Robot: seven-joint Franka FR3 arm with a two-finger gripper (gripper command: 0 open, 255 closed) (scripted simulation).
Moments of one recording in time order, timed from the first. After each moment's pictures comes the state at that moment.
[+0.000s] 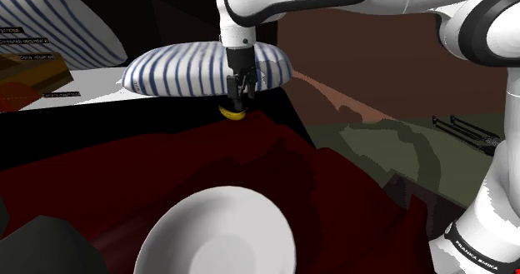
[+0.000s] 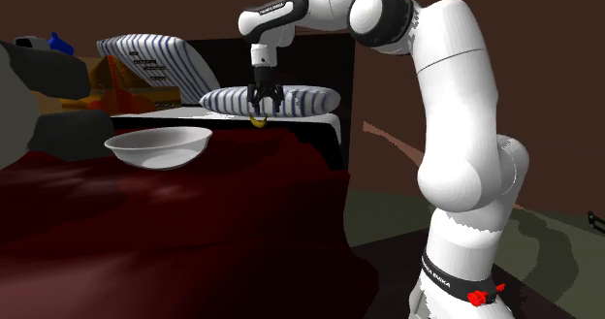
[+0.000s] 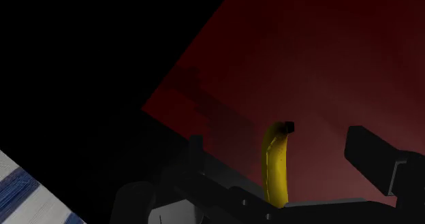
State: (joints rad) arm 0.27 0.39 0.15 -1.29 -0.03 1.60 -0.08
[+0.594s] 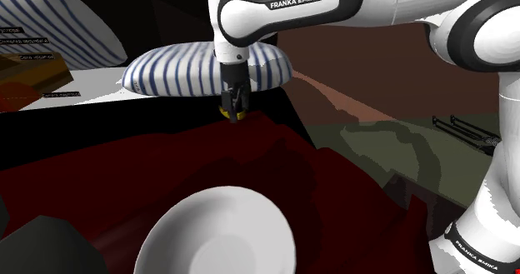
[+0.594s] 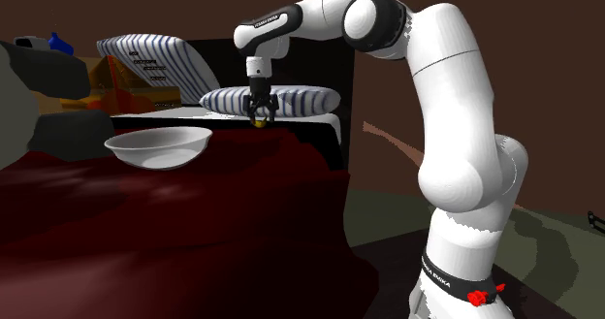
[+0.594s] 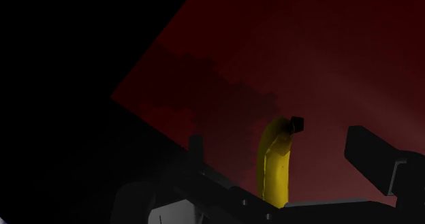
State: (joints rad) arm 0.29 0.44 0.16 -1.32 -0.04 1.68 -0.10
